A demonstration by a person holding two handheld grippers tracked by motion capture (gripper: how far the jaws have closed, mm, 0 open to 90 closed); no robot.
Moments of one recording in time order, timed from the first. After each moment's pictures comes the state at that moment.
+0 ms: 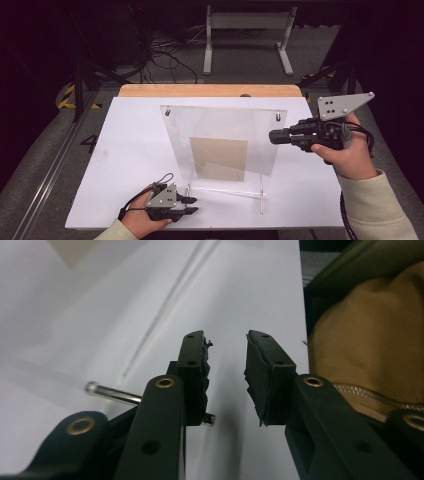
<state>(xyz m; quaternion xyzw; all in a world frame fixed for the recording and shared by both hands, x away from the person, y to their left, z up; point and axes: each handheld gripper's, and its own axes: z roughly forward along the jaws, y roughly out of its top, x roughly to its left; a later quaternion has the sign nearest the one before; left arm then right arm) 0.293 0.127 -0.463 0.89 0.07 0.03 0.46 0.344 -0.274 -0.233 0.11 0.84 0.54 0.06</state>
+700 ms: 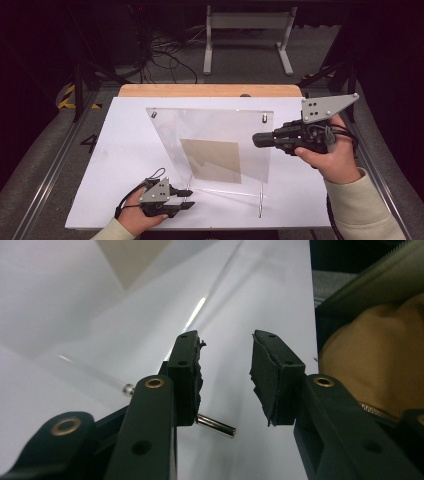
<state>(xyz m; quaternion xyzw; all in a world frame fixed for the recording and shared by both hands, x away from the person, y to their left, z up) 0.301 0.146 -0.451 0.86 0.11 0.04 0.51 0.332 -0.236 -0.225 0.12 0.83 0.54 0.06</state>
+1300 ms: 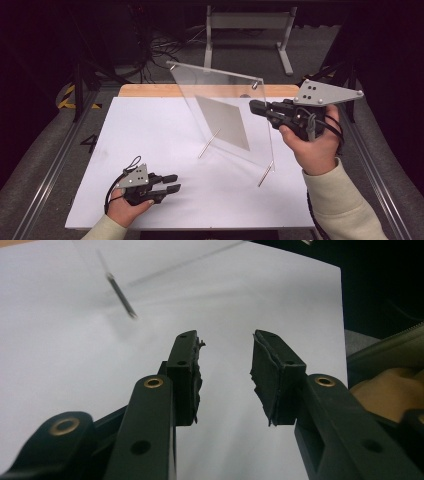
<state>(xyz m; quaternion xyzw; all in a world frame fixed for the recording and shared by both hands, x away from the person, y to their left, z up) 0.319 0.183 -0.448 0.81 0.19 0.06 0.55 0.336 -0.213 -0.203 0.21 0.77 0.55 0.25</state>
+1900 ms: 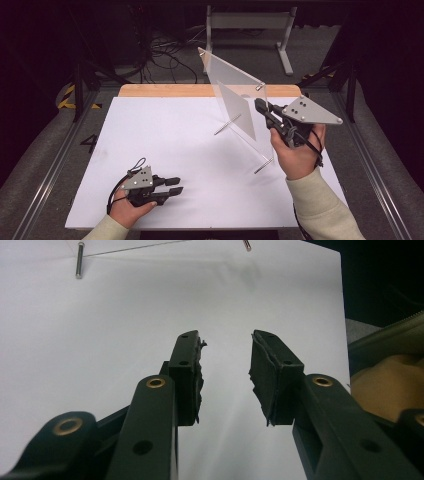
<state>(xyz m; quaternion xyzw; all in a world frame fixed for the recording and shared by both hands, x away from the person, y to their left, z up) 0.319 0.176 -0.453 0.82 0.18 0.05 0.54 0.341 -0.209 -0.253 0.28 0.71 0.53 0.38</state>
